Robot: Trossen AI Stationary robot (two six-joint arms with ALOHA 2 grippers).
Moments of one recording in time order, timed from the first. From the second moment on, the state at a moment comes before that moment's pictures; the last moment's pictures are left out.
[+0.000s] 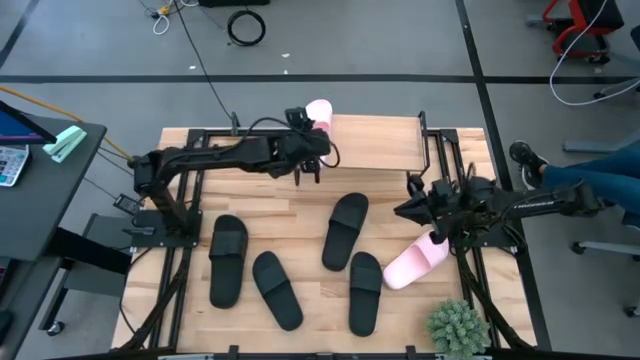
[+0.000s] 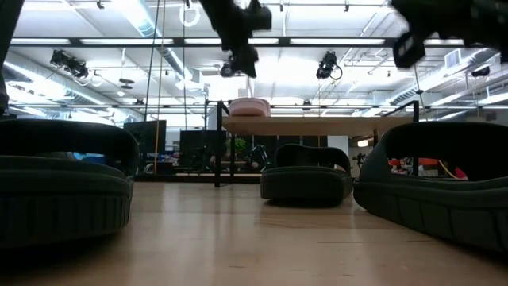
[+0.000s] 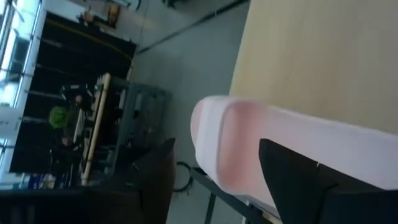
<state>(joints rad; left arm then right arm) 0.19 1.72 1.55 -0.47 -0.82 0.57 0.02 0.52 0.23 0.49 -0.18 0.34</state>
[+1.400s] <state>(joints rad) 0.12 1.41 1.53 -1.10 -0.83 0.01 0.40 1.70 1.18 -1.43 -0.10 1.28</state>
